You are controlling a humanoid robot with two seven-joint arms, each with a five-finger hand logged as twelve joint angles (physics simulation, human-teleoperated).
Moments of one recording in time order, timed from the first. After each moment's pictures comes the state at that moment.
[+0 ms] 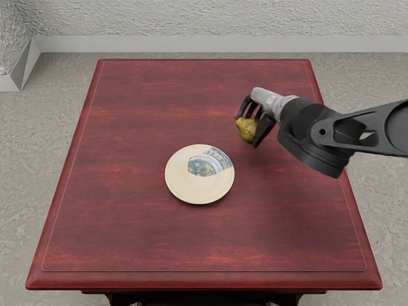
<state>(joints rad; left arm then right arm) -0.01 0.00 -0.20 -0.22 -0.11 -0.07 -0.22 1.68 -0.44 -0.39 1.65 -0.48 -0.52 -0.61</state>
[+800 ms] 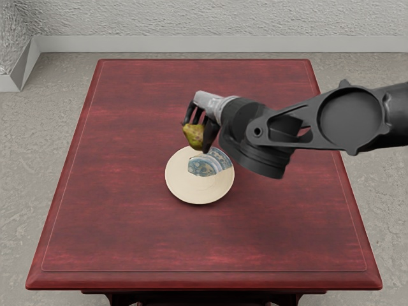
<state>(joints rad) 0.00 0.00 -0.20 -0.21 -0.11 -0.07 -0.22 1.78 -0.19 -0.37 1.56 -0.33 -0.51 -0.61</state>
